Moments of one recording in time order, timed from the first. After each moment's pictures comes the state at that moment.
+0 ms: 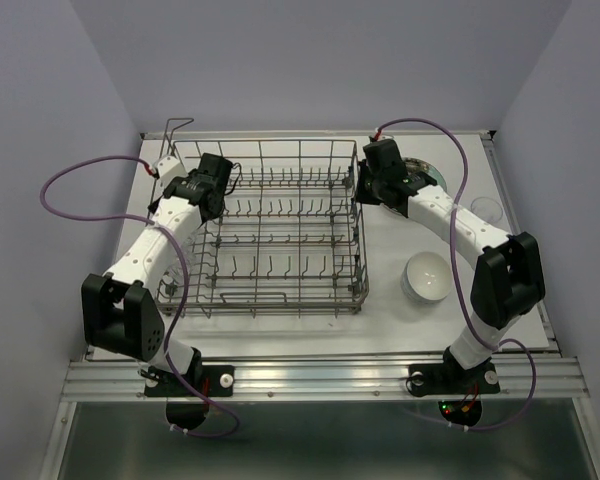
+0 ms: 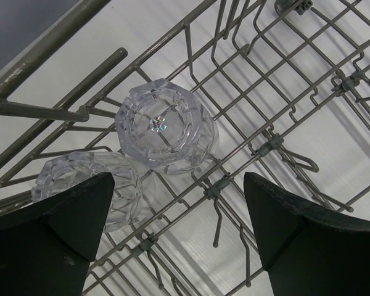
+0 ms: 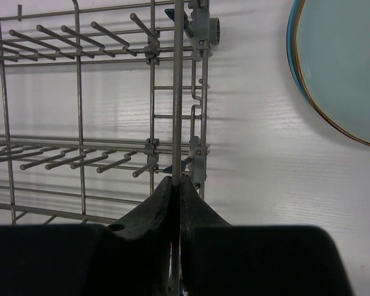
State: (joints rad) left arm -0.29 1.48 1.30 -0.96 -0.77 -1.00; right arm 0.47 1.71 1.41 -0.43 0.16 0.47
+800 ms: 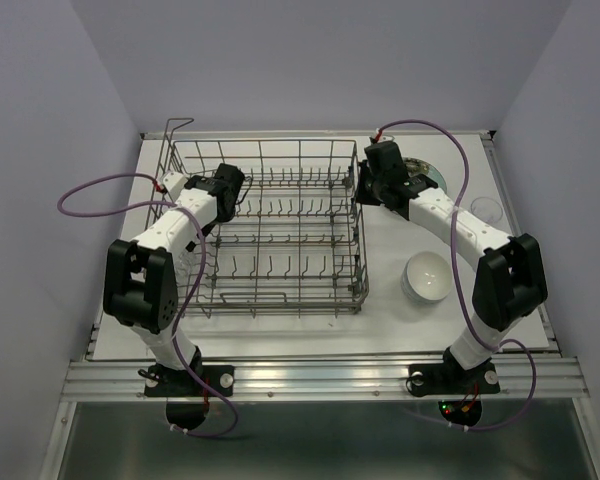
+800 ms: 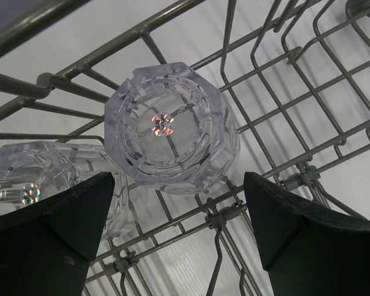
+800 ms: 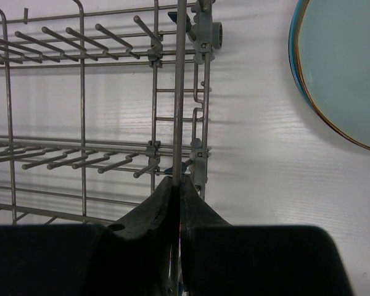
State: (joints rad) left arm -0.30 1.66 1.28 -1.01 -0.86 -1.28; right arm 0.47 1.69 1.38 -0.39 0.14 0.46
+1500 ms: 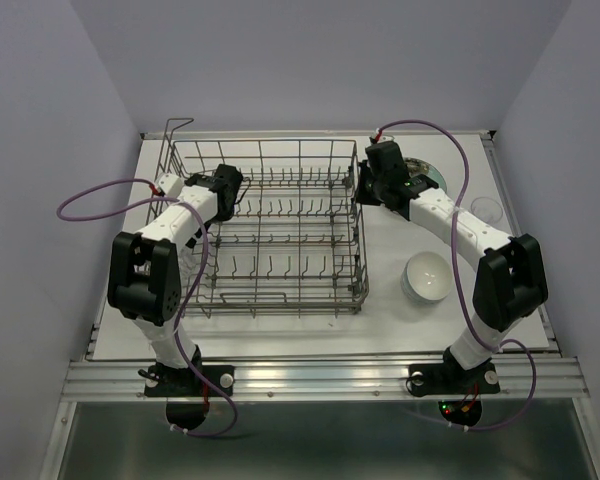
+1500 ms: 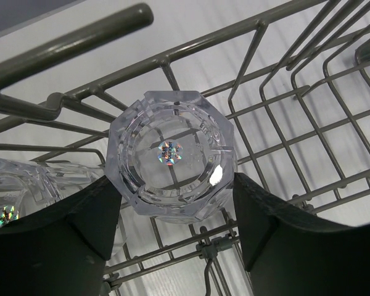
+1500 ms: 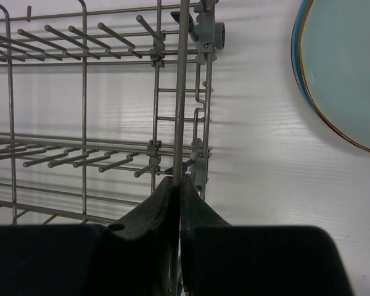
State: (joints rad) left arm -0.27 1.72 1.30 -1.04 -0.93 -1.42; right arm 0.47 1.69 1.37 -0.38 0.12 0.45
